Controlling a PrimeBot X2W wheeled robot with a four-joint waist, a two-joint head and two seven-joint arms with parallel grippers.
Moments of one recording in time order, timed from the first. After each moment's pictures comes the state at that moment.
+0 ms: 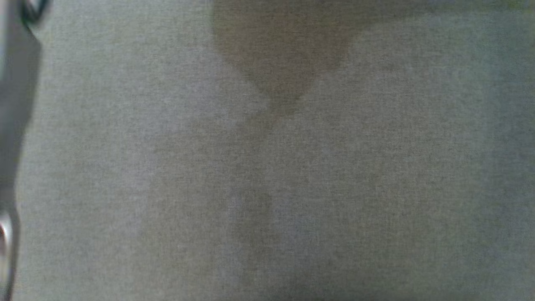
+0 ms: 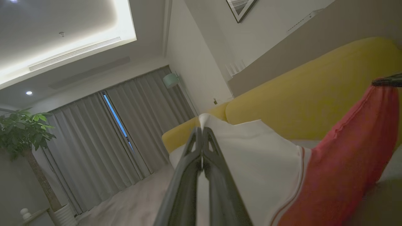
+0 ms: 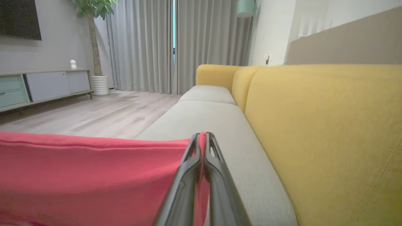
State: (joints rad) left arm -1.28 0.39 -0.47 0.37 -0.20 -0.09 -0.26; right arm -1.31 -0.45 0.25 0.85 0.34 0.13 -0.22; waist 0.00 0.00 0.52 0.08
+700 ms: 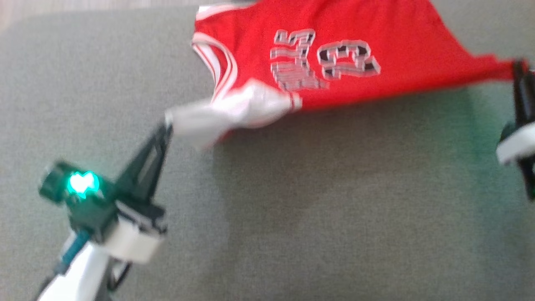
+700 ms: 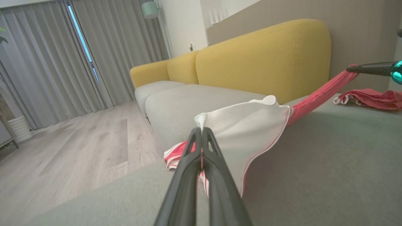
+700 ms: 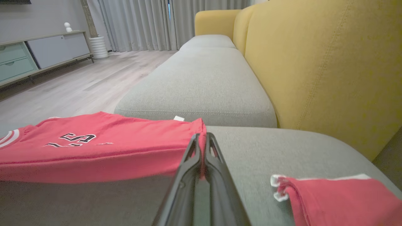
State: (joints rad) left arm -0.25 0.40 -0.38 0.03 -0.20 -0.11 -0.26; right arm -0.56 -0.53 0.31 0.66 0.57 0.13 -0.25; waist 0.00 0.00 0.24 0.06
